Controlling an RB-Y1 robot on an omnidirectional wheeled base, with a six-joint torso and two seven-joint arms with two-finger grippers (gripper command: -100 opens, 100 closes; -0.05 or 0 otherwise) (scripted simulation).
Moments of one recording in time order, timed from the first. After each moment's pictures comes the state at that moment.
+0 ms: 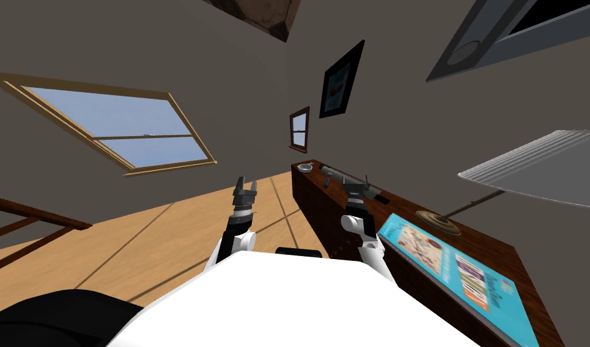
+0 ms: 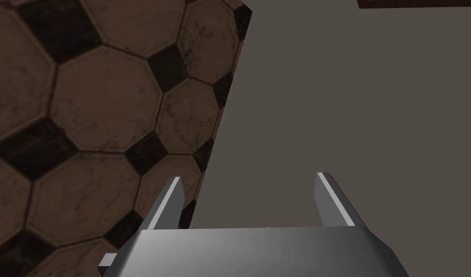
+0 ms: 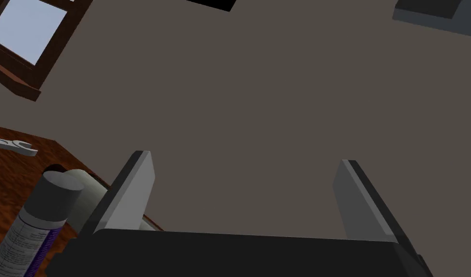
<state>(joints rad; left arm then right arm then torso) 0.48 0.03 -0.03 -2.21 0.01 -0.50 0.11 0.09 -0.16 -0.08 -1.79 -0.51 -0.49 -0.59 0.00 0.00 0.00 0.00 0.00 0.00</state>
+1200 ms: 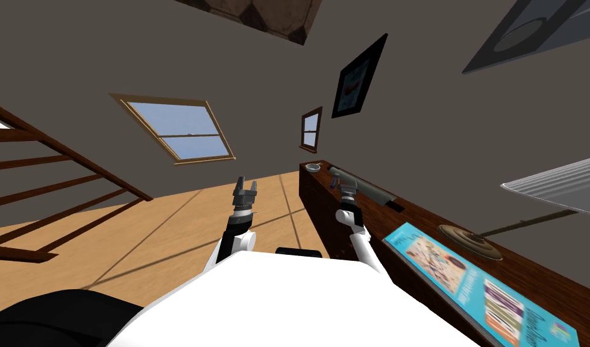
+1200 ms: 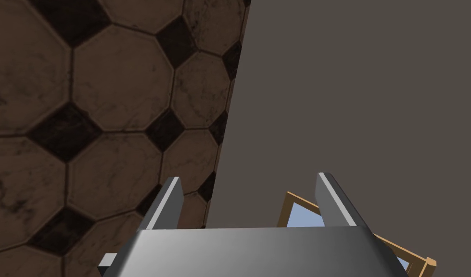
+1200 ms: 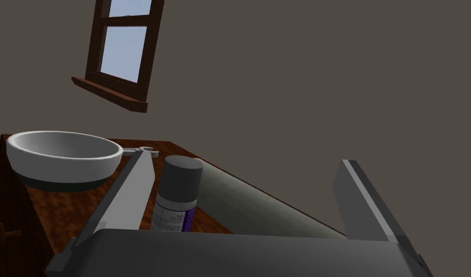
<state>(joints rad) 0.48 0.03 -0.03 -2.21 0.01 -0.50 0.11 -0.08 -0.16 -0.10 -1.47 -0.58 -0.51 -0.88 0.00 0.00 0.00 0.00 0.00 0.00</state>
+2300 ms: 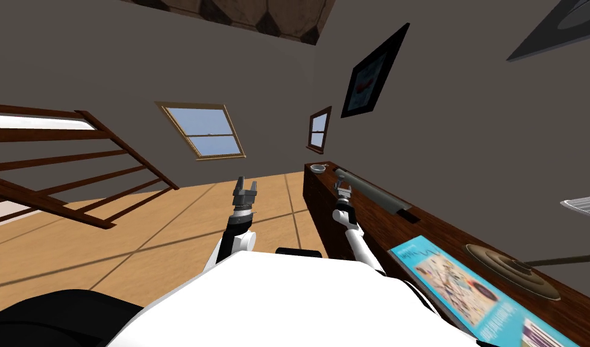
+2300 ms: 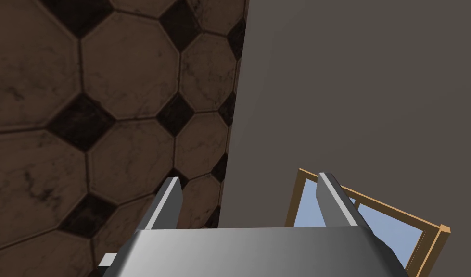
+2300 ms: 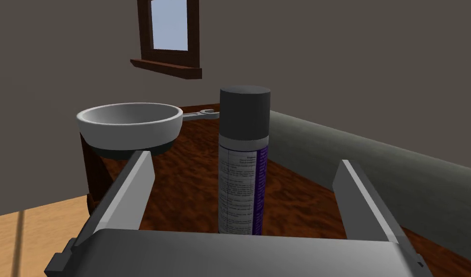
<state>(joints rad) 0.48 0.03 -0.03 -2.21 0.01 -0.50 0.11 -0.20 -0.16 -0.11 -1.18 -0.59 -0.54 -1.12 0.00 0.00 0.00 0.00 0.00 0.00</state>
